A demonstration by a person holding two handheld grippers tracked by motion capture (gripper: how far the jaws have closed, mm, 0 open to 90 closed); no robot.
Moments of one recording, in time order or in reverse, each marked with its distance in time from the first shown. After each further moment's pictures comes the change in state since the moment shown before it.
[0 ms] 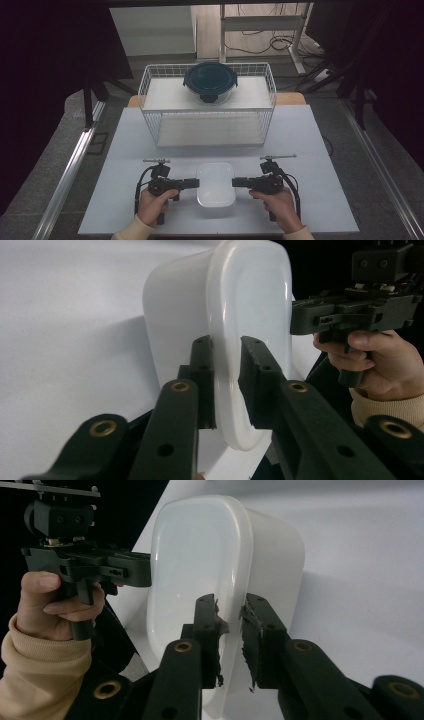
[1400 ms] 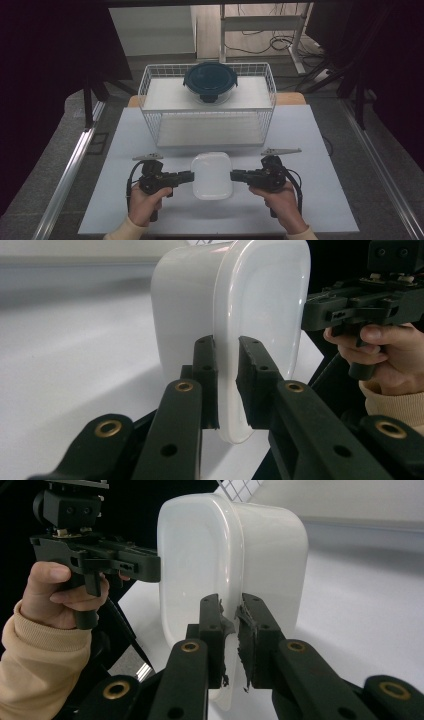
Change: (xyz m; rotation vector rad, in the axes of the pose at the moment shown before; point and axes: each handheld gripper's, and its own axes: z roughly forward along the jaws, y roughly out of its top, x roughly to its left) left arm -0.036 0.012 -0.032 -0.078 0.054 0.166; right arm 0.041 0.014 -0.019 -0.090 0.006 -0.200
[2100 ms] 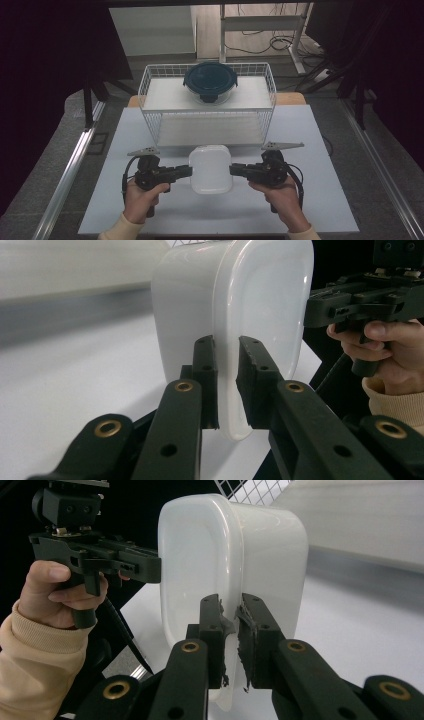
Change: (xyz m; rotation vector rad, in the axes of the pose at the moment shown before) left arm -0.011 0.019 -0.013 -0.025 0.014 0.053; right arm 0.016 0.020 -0.009 -0.031 -0.012 -0.067
